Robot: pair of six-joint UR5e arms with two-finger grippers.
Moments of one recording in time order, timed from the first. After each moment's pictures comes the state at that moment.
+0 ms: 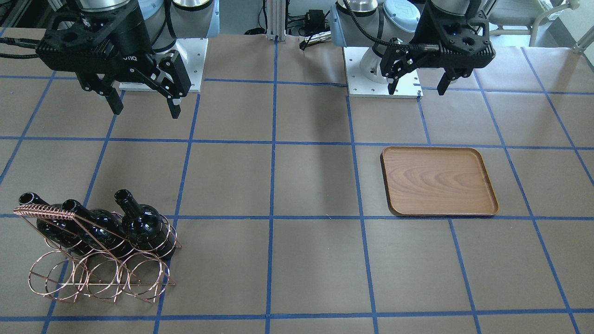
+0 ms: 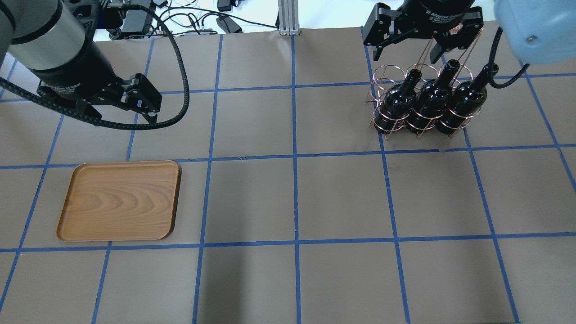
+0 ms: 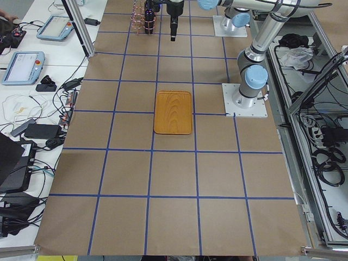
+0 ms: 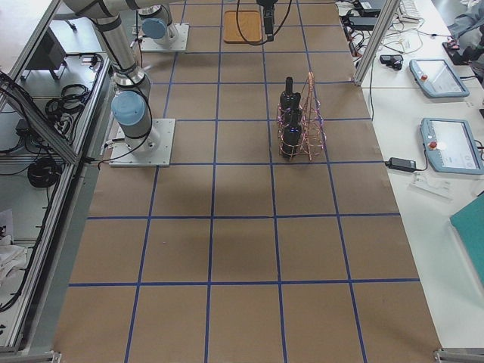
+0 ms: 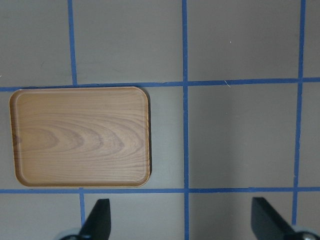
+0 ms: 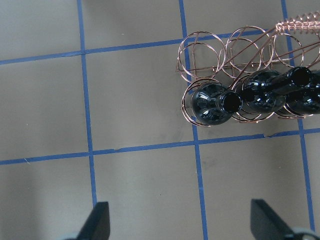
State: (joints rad) left arm -1.55 -1.44 -1.60 -1.62 1.61 0.04; right arm 1.66 -1.56 1.45 -1.67 -1.57 0.18
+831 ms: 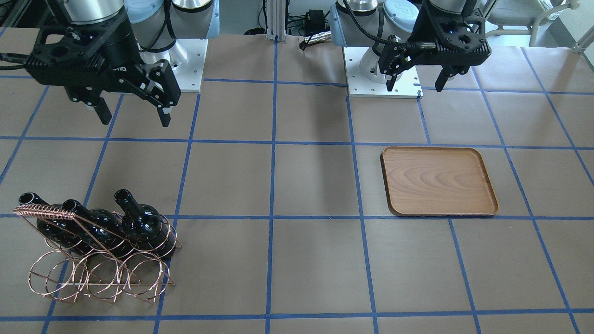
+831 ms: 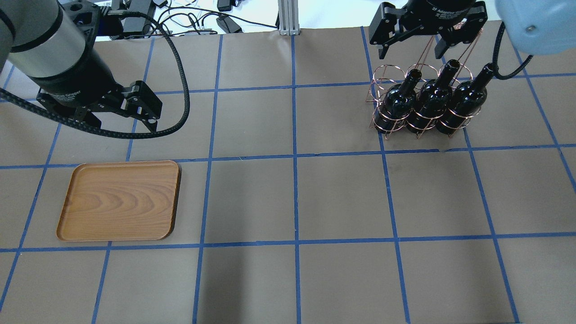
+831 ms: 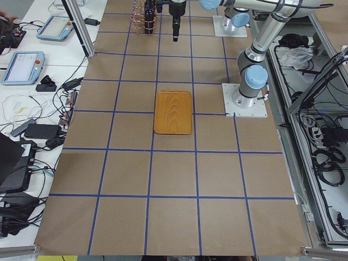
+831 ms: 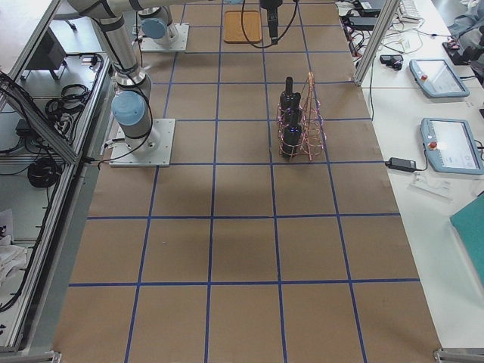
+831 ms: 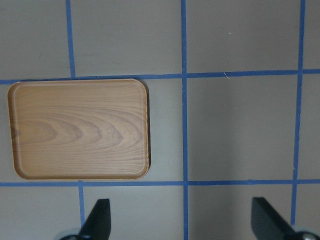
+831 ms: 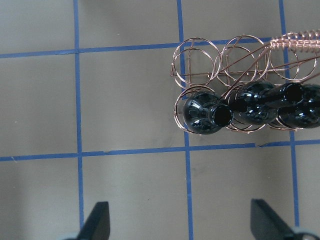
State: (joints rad) left arm -1.55 -1.43 -1.62 -1.63 1.62 0.04; right arm 1.61 -1.52 1.42 -1.66 -1.57 0.07
